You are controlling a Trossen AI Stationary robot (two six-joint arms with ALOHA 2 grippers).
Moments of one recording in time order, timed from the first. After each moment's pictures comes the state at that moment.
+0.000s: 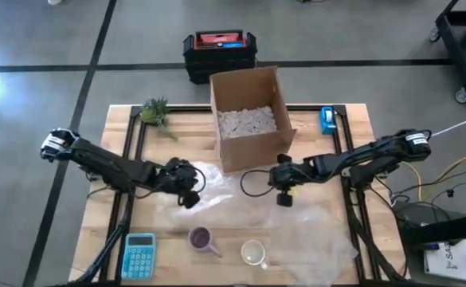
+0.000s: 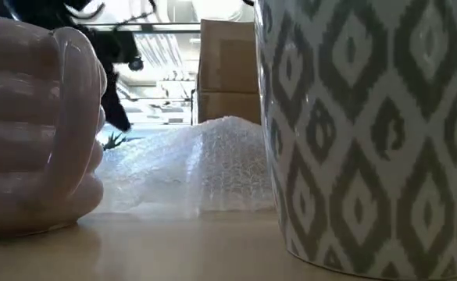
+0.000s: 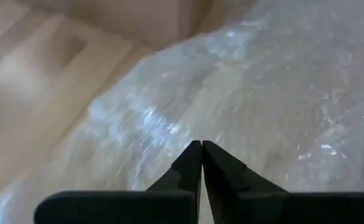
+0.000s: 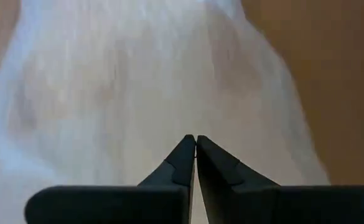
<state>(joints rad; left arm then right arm) -0.24 1.27 0.67 -0.44 -0.41 -0.67 0.09 1.49 0.66 -0.12 0.08 0.11</state>
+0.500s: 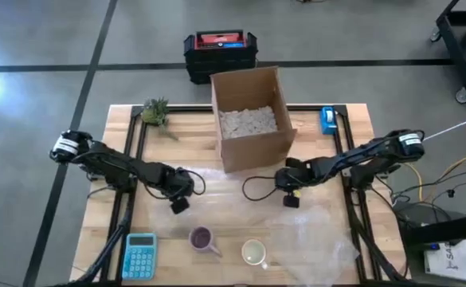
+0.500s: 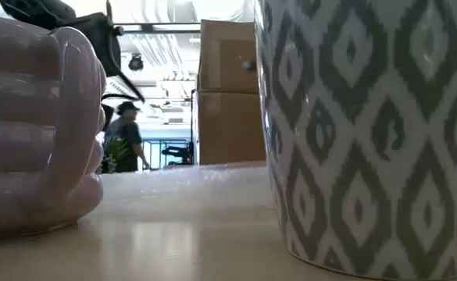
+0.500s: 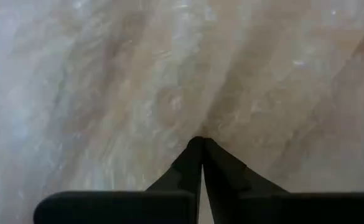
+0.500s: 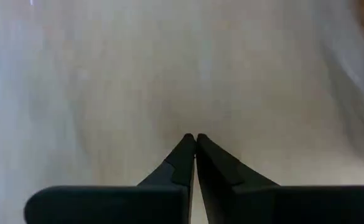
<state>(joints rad) -0.19 1.42 0.62 -0.71 -0.03 -0.75 0.08 1.51 0.65 -0.45 0.10 0.19</state>
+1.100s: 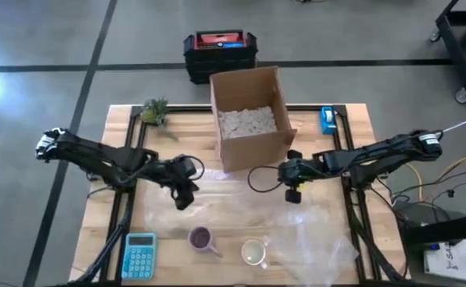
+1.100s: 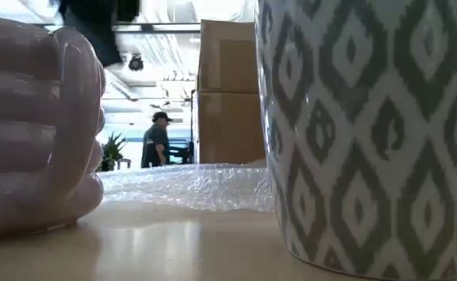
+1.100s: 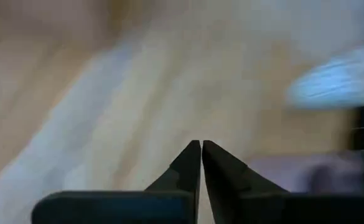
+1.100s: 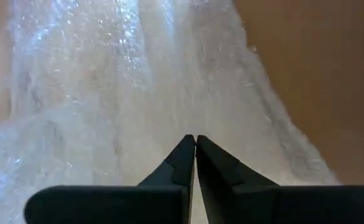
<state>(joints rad) -0.26 1.15 0.97 -0.60 -0.02 -0.66 0.08 1.31 0.70 -0.43 0.11 0.18</state>
